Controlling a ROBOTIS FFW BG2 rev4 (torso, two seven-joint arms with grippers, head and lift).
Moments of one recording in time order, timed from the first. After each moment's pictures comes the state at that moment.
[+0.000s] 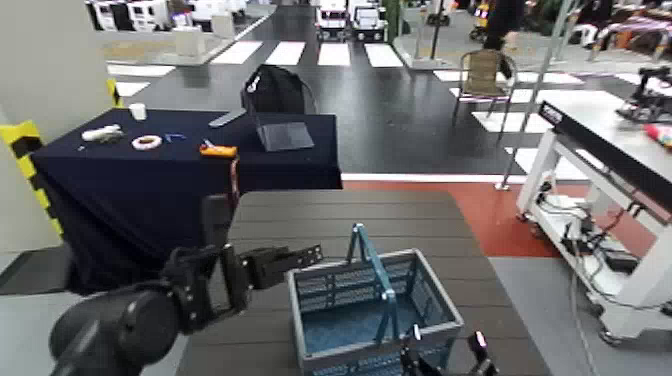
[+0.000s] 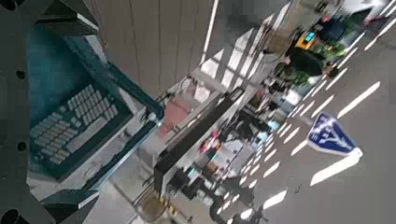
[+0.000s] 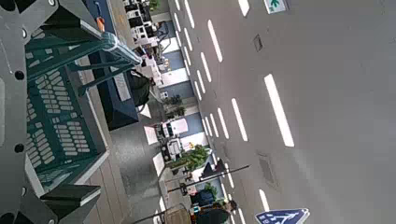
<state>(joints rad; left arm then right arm) -0.31 0.23 -0.17 -1.50 0.72 0.68 -0.47 0.28 -0.12 0.35 -1.53 -0.27 -0.62 -0.19</state>
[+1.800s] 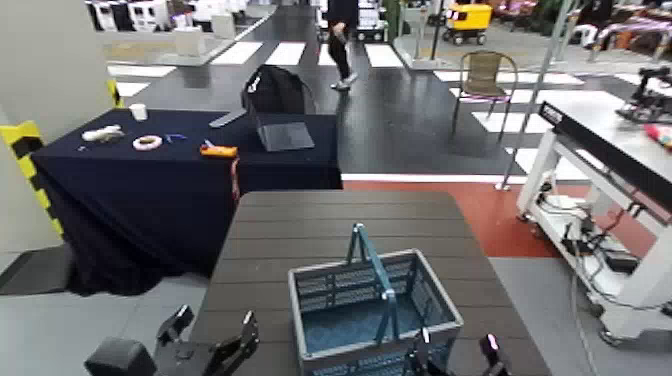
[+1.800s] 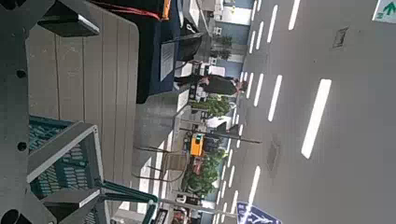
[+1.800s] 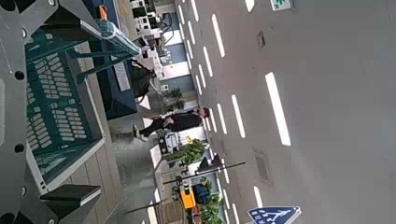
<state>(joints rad) 0.33 0.15 -0.09 -1.83 0.27 -0.13 -0.11 0.32 -0.11 0.29 -1.58 -0.20 -0.58 -0.20</state>
